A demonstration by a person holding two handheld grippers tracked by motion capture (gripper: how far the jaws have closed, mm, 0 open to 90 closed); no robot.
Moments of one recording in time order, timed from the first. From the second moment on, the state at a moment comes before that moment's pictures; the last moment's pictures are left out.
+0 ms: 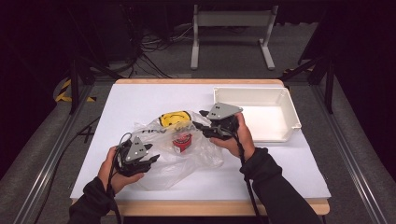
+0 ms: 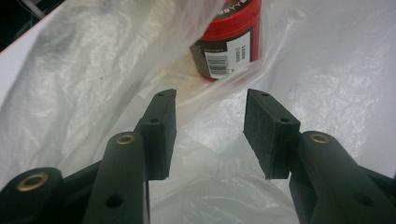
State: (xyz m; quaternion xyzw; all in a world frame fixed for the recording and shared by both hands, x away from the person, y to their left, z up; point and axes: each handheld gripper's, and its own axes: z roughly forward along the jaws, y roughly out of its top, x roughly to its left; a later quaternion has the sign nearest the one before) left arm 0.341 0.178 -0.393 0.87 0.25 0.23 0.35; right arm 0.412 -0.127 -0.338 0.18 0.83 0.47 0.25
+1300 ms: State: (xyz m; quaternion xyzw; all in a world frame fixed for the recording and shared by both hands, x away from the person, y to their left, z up) left arm 0.348 0.199 -0.379 0.85 0.27 0.24 0.38; right arm 0.409 -0.105 -0.377 0.10 0.94 0.26 0.19
